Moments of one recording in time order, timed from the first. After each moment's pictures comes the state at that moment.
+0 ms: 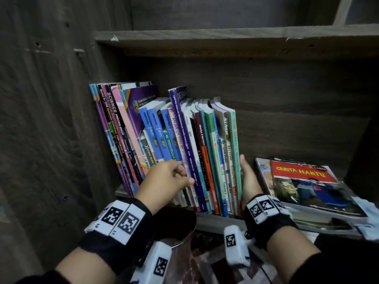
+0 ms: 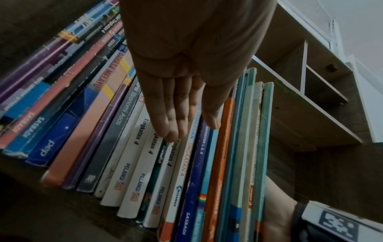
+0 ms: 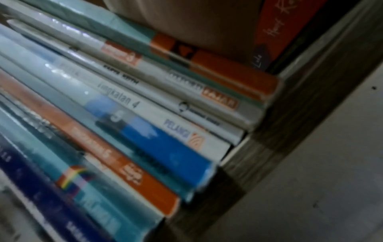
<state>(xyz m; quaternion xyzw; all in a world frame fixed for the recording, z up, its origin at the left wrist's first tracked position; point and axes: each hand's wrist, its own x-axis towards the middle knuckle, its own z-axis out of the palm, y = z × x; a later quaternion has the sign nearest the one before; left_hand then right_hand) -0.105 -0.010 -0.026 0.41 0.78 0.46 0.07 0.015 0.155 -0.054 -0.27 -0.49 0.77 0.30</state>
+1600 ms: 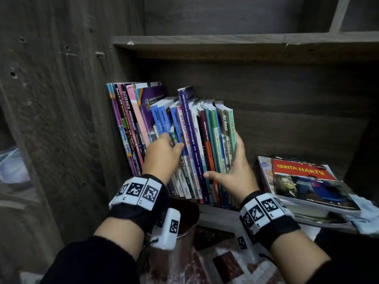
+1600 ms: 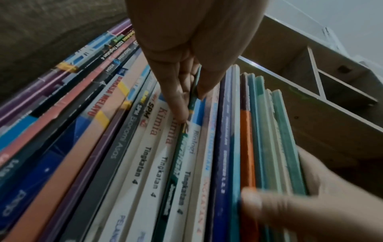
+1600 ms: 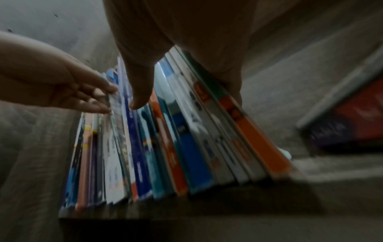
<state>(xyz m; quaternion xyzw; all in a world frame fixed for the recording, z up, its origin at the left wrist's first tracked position) -0.106 -0.011 0.003 0.33 0.80 0.50 -0.08 0.017 0.123 -0.042 -0.18 -0.81 0.40 0.39</state>
